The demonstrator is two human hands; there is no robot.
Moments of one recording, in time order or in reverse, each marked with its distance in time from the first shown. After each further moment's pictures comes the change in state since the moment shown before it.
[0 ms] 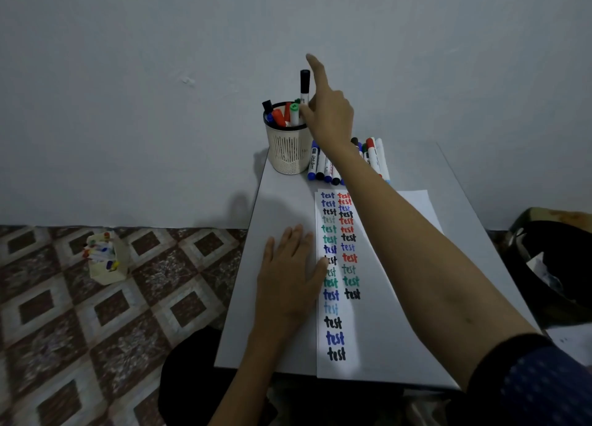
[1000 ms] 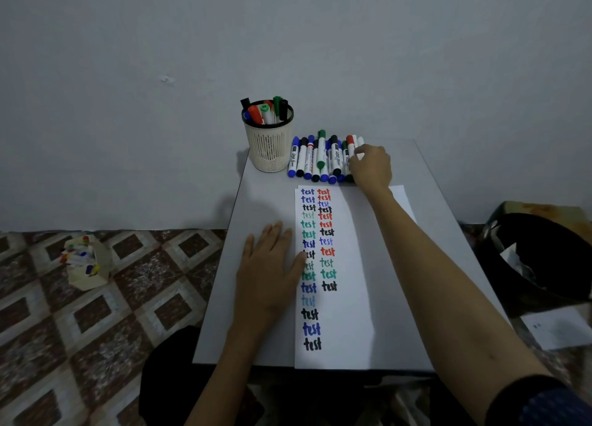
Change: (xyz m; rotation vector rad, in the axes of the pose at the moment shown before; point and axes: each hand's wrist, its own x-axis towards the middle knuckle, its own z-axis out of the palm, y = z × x) left_hand 0.000 0.001 -0.002 -0.055 0.018 0.004; right_hand -0.072 0.116 -0.026 -0.101 -0.131 0.577
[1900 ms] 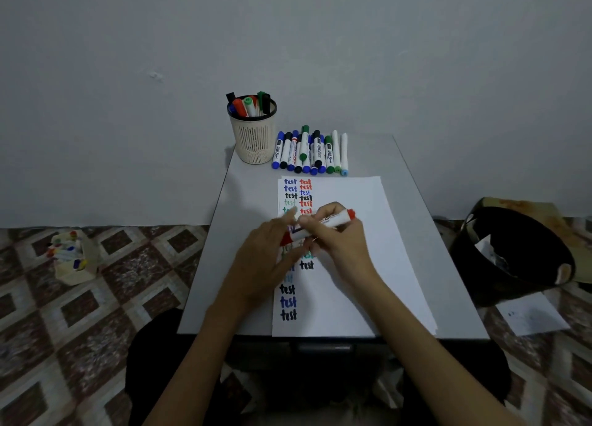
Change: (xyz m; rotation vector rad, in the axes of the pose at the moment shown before) left_hand -0.010 0.023 -0.014 -0.217 0.012 0.291; right_hand -0.202 -0.001 -0.064 1.220 -0.437 0.068
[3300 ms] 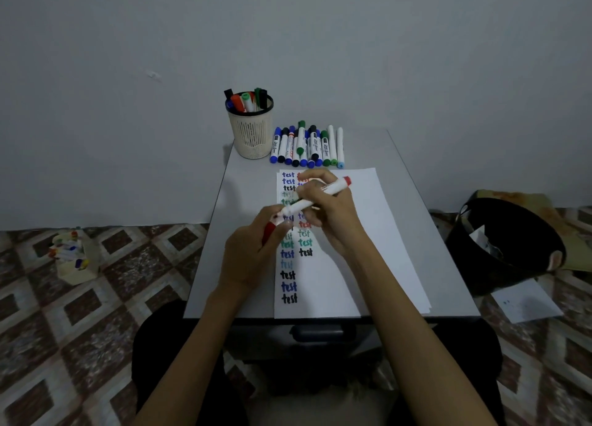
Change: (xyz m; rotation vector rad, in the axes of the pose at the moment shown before) left_hand -0.008 -0.005 -0.007 -0.103 0.180 -0.040; right_hand 0.023 -0.012 0.010 0.017 -0.118 -0.066
